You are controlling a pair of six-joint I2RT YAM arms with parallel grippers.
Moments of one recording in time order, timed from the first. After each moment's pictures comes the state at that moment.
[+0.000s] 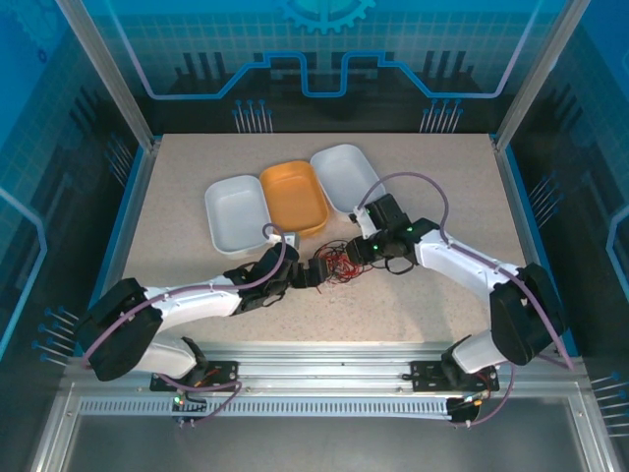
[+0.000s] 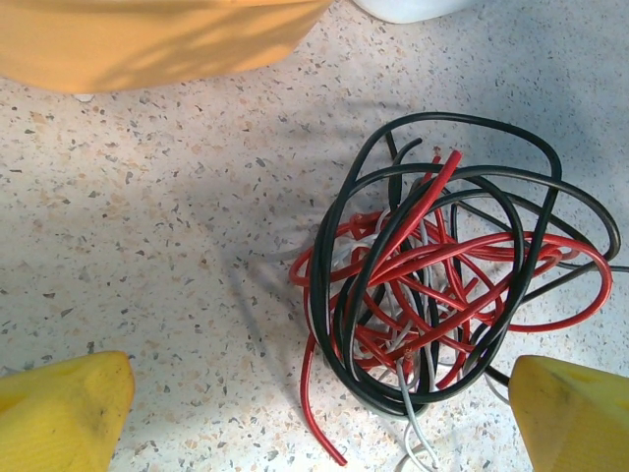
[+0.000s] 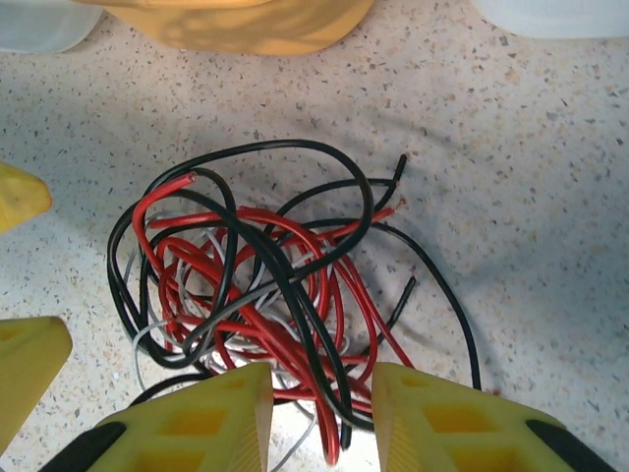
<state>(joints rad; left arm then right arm) -0.79 1.38 0.58 0.07 -0.14 -0.80 0.55 1.48 0.97 -0.51 -0.19 0.18</state>
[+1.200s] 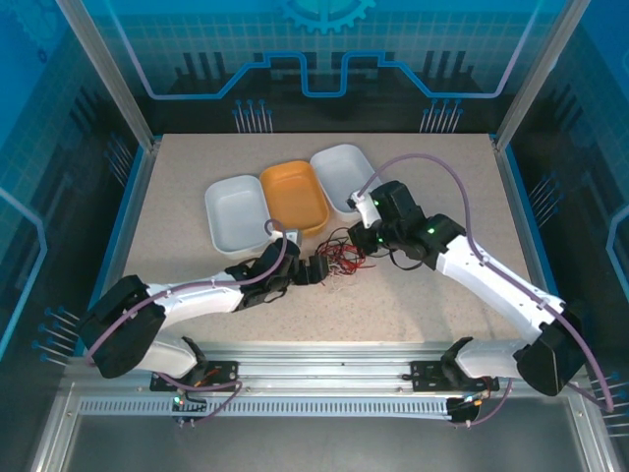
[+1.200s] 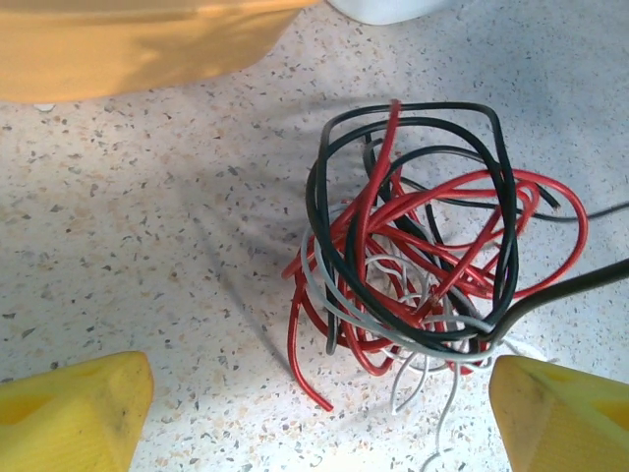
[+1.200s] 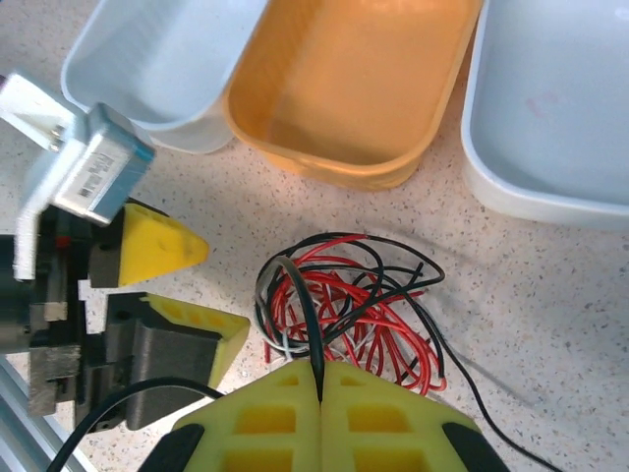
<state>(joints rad) -0.77 1.40 0.61 0.08 -0.09 -0.79 0.65 1.26 1.14 -0.67 -0.09 0.11</state>
